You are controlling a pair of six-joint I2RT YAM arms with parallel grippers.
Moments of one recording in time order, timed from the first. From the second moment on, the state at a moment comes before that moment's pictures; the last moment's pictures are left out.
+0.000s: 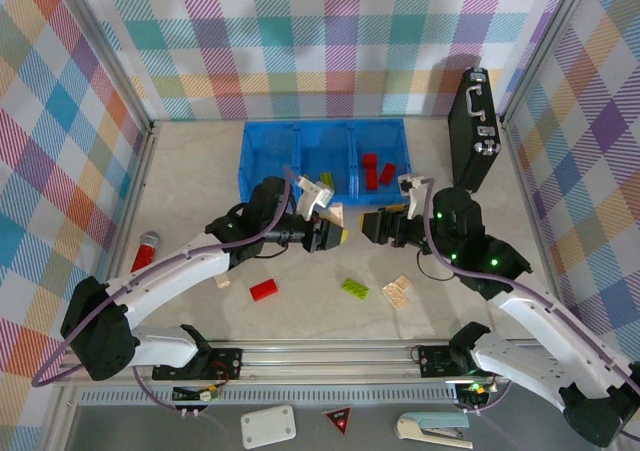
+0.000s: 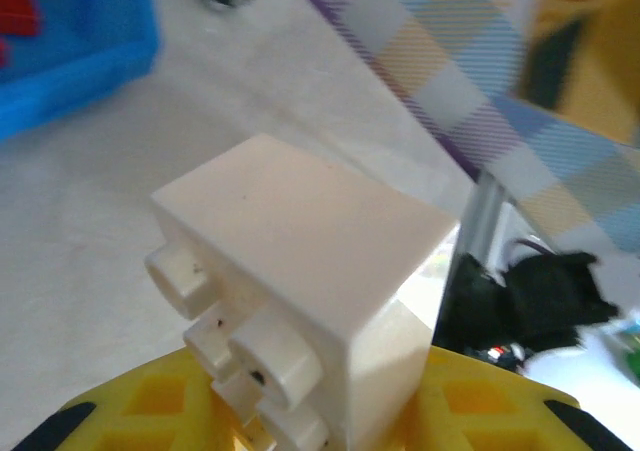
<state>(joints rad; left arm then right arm) -0.73 1.29 0.98 -0.23 0.45 -0.36 0.67 0.83 0.91 -0.45 -0.21 0.51</state>
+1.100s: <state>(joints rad) -0.30 1.99 1.68 -0.82 -0.05 -0.21 0.67 0.82 0.93 -0.66 -0.11 0.52</state>
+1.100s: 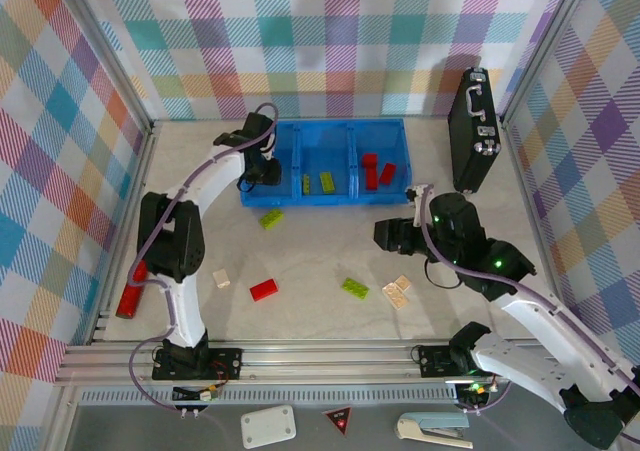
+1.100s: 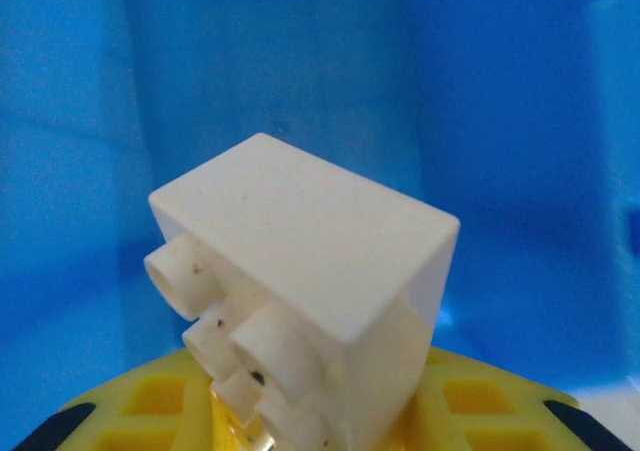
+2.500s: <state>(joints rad) -0.29 1.83 1.55 -0.87 0.05 -0.21 0.67 1.04 0.91 -0.82 -0.01 0.56</state>
